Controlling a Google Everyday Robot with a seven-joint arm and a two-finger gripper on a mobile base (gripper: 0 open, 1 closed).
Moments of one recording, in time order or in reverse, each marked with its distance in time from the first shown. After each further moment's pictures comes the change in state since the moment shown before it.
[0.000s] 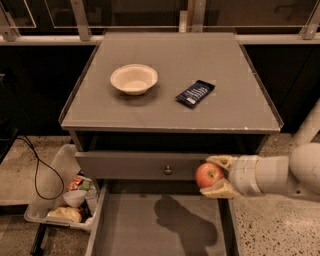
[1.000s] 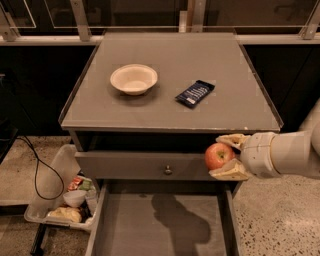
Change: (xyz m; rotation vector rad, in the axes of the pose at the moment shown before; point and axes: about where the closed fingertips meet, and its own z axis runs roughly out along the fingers) arm -0.045 -0.035 -0.058 0.067 0.047 -0.044
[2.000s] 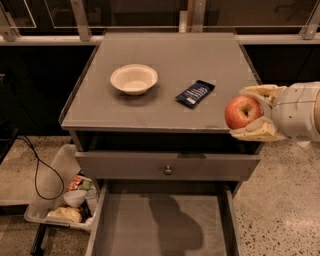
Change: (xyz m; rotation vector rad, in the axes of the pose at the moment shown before) arm -0.069 -0.066 -0.104 0.212 0.019 -0.153
